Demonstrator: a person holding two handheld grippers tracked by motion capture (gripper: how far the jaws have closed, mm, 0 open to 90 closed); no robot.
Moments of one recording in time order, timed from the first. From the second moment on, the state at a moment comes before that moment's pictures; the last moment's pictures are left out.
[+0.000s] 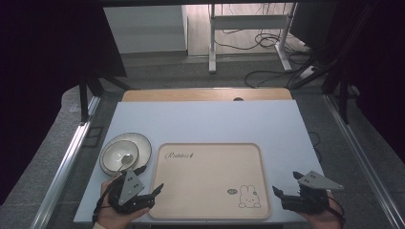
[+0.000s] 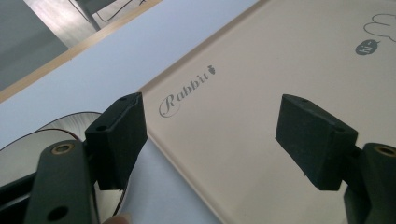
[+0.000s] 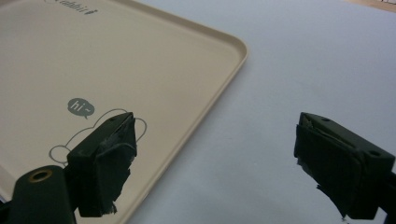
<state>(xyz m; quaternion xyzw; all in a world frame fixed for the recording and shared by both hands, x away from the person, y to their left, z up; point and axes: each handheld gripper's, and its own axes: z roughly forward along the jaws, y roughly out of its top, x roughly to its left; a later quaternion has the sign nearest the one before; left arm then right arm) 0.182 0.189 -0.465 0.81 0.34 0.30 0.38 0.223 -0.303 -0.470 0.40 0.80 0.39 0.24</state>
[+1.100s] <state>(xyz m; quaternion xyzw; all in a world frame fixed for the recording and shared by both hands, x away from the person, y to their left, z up) 0.175 0.199 -0.447 0.79 0.34 0.33 0.39 0.223 -0.304 -0.471 0.40 0.80 0.38 0.24</state>
